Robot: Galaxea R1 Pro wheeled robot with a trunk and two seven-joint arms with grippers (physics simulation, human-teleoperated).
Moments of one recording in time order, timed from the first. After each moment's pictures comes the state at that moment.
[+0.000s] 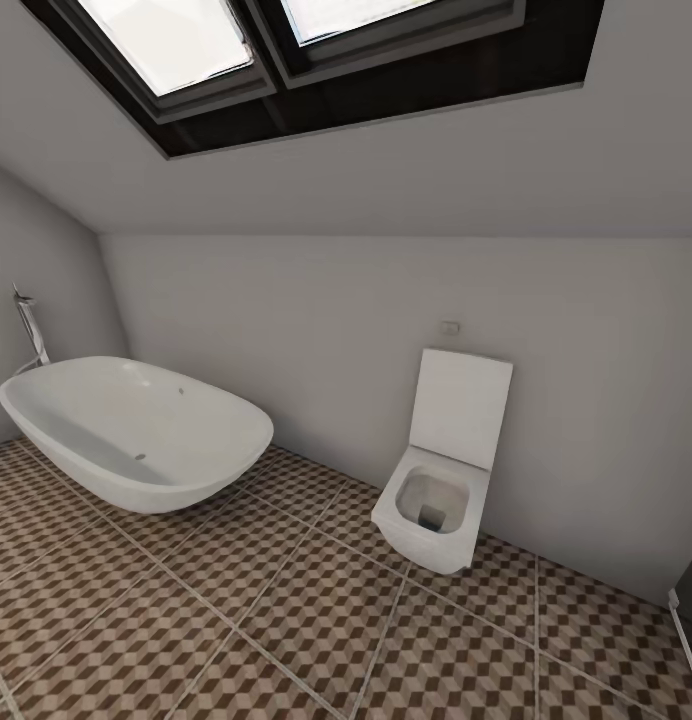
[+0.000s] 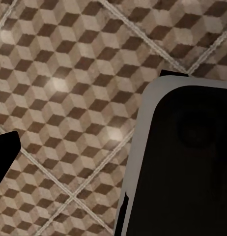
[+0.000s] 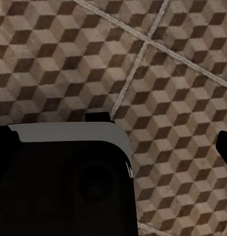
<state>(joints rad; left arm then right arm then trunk) 0.01 0.06 0.15 0.06 0.02 -0.37 0.12 0.00 0.03 0.00 -0.10 -0.01 -0.31 -0.17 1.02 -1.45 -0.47</state>
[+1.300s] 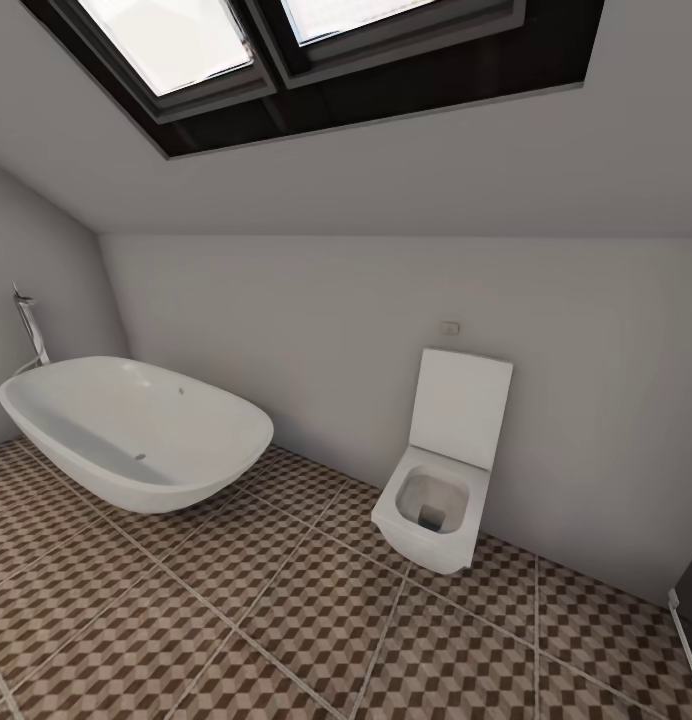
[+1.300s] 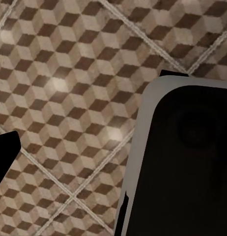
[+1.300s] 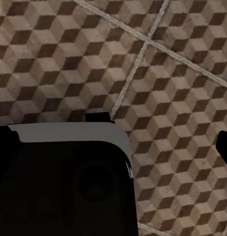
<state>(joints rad) 0.01 0.06 0.15 0.06 0.02 -0.37 0.12 0.00 0.03 0.00 -0.10 -0.01 -0.31 -0.17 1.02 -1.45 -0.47</state>
